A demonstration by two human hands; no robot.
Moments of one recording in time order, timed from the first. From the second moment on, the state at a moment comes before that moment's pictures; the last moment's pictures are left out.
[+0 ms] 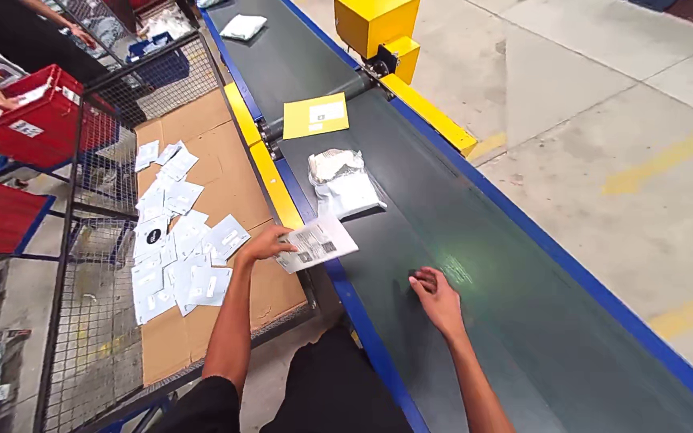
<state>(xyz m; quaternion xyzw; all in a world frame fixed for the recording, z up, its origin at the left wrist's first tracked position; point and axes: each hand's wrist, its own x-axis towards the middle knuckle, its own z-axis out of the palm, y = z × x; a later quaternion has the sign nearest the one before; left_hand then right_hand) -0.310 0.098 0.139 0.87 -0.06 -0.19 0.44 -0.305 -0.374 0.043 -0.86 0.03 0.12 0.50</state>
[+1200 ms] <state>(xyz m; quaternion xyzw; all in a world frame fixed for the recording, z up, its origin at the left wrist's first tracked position) -0.104 -0.129 0.065 0.94 -0.15 -0.29 0.12 -0.579 -0.459 0.041 -0.53 0.32 -0.03 0.78</state>
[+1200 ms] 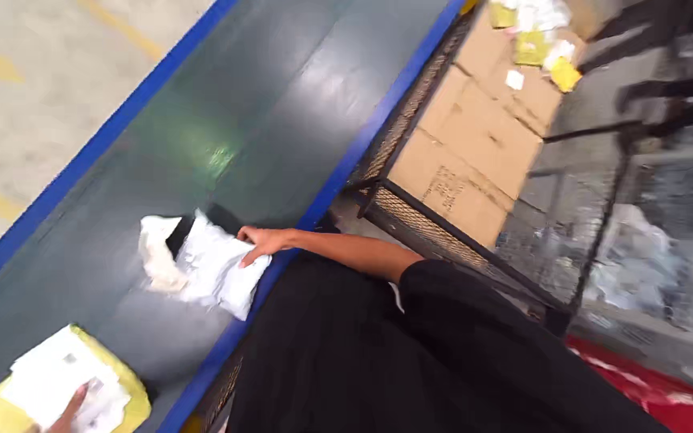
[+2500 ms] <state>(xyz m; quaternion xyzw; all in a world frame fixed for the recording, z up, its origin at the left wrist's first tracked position) -0.452 -0.442 0.049 0.77 -0.24 -0.44 0.40 -0.898 -0.870 0.155 -0.72 0.47 -0.10 0.50</state>
